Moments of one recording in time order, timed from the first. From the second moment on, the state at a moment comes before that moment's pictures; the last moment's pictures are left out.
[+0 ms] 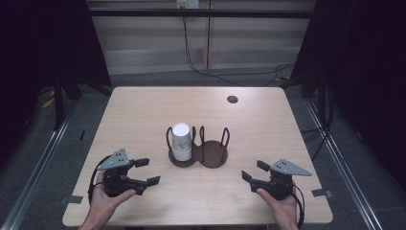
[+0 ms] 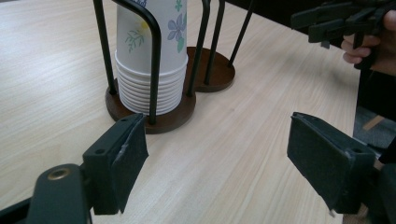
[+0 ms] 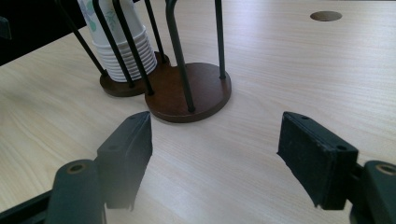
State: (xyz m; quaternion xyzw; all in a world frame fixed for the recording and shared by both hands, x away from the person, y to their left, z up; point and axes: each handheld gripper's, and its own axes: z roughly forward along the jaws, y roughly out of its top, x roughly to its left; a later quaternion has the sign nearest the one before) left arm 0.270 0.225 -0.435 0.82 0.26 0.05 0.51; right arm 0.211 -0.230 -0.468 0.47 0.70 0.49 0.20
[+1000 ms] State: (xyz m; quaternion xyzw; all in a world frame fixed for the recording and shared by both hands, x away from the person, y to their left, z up) left arm 0.318 0.197 -0.382 0.83 0.22 0.05 0.52; right arm 0.211 -0.227 -0.467 0.47 0.71 0.49 0.18
